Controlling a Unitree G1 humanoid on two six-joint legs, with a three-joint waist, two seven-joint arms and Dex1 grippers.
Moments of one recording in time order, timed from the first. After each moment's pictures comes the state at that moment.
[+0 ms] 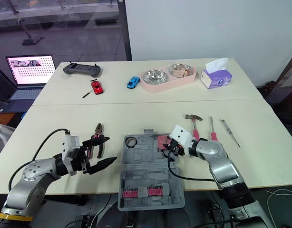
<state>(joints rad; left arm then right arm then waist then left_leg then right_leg) 0.07 0.56 0.06 -0.22 -0.49 0.13 -1.00 -0.27 -0.52 0.17 -0.02 0.00 0.43 0.82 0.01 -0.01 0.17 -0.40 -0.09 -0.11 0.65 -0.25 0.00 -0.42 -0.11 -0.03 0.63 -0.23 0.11</state>
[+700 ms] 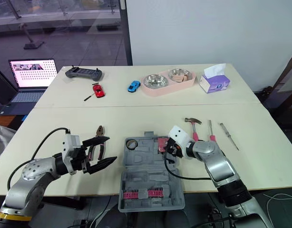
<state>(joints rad) 0.07 0.58 0.06 -0.24 -0.49 0.15 -1.00 -0.27 -0.53 0.21 -0.09 0.02 0.60 0.78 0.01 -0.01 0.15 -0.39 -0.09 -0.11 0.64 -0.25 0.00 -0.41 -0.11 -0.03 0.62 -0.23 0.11</state>
